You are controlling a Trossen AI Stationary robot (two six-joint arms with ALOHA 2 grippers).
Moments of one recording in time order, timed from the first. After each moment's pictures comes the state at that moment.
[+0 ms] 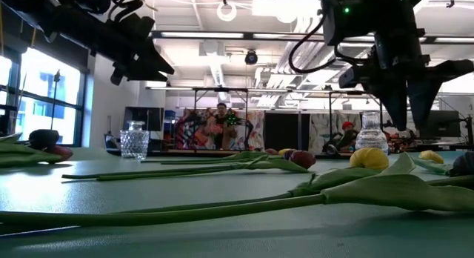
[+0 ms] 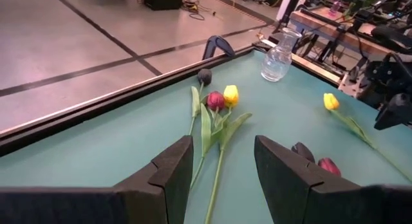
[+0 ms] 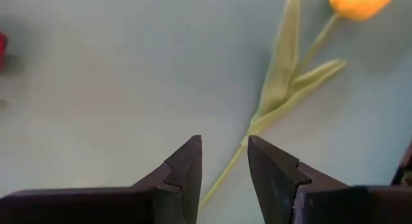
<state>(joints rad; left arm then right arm) 0.24 0.90 0.42 0.14 -0.35 -0.36 -0.02 1.44 0.95 -1.13 -0.06 1.50</state>
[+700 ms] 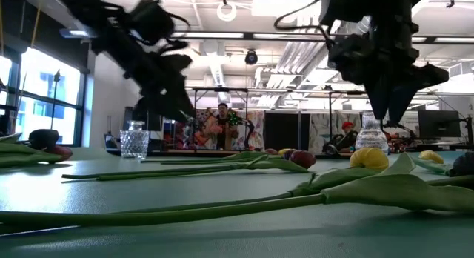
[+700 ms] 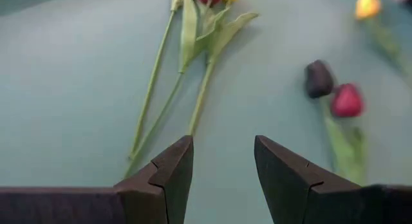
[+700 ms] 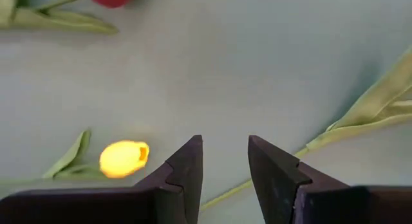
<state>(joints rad) 0.29 1.39 0.67 -0.03 -0.13 -0.49 0.02 1.40 0.95 -0.94 -0.13 1.26</state>
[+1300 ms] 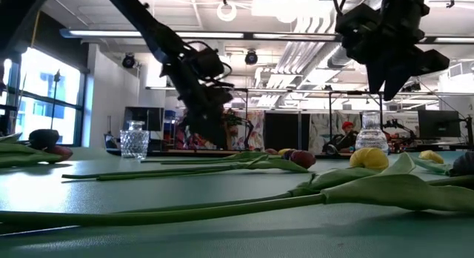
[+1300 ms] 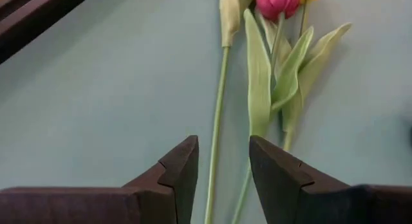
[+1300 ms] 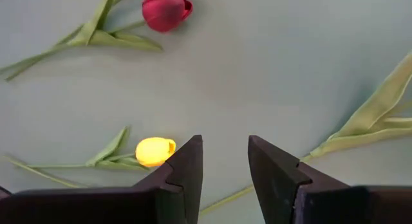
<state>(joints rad) 0.55 1.91 1.22 -0.31 0.09 -0.20 0.04 1.25 0.95 -0.95 -0.06 1.26</state>
